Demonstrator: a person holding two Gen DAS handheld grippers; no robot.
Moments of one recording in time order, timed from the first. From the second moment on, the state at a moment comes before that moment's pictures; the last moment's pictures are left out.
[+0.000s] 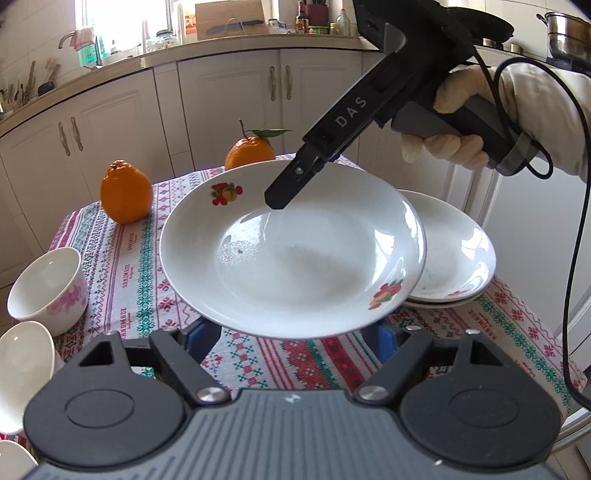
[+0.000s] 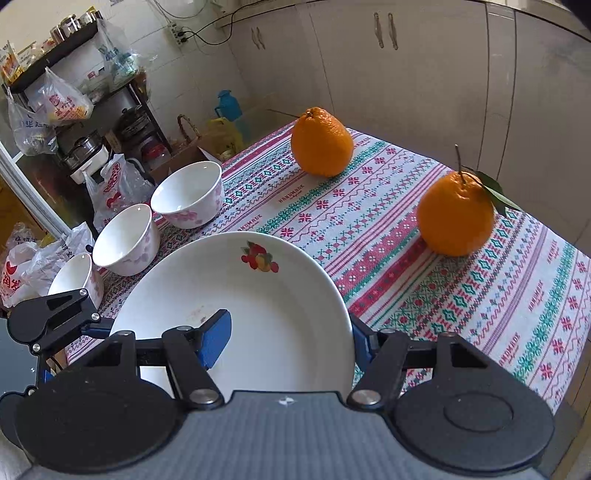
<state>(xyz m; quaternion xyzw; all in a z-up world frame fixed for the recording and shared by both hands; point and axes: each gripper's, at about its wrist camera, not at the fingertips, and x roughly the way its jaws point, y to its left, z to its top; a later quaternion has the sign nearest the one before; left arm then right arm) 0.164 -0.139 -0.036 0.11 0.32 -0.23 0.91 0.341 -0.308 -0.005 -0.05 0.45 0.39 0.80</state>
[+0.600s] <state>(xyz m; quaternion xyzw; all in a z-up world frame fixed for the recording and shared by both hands) 0.157 -0.199 -0.047 0.14 0.34 -0.32 0.87 0.293 -0.398 -0.017 0.00 0.46 0.31 0.83</state>
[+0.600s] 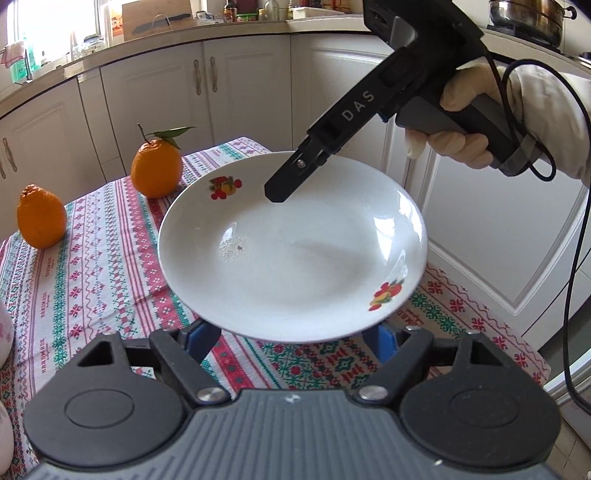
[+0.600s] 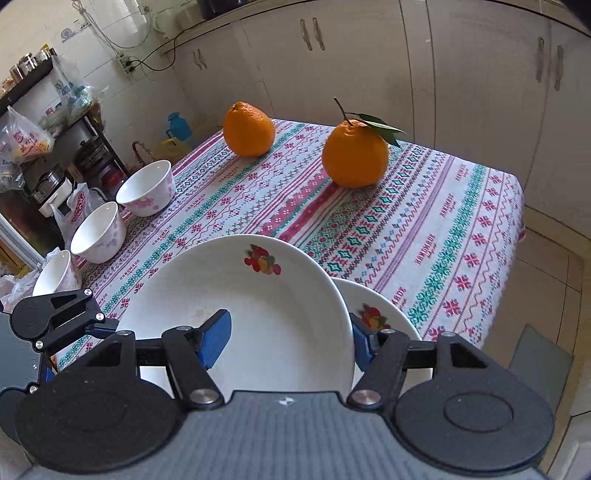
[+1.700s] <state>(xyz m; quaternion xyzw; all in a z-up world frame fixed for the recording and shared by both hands) 0.175 -0.227 -0.060 0.16 0.35 -0.35 0.85 0.274 -0.444 -0.038 0.02 0.47 0.27 0.84</state>
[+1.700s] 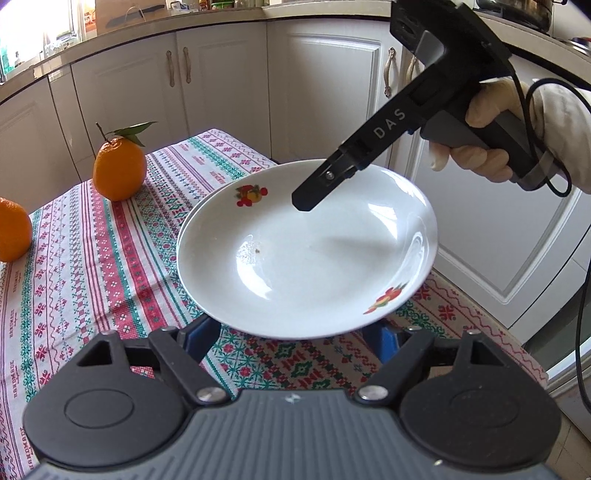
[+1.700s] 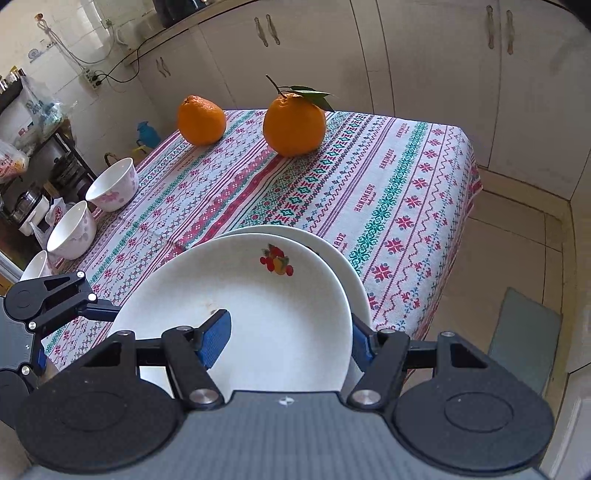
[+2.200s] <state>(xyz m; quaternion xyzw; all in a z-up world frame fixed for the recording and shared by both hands) 0.176 -0.224 -0.062 0.15 0.35 -0.35 0.86 0.259 -0.445 -0.031 0.02 0.48 0.24 0.85</state>
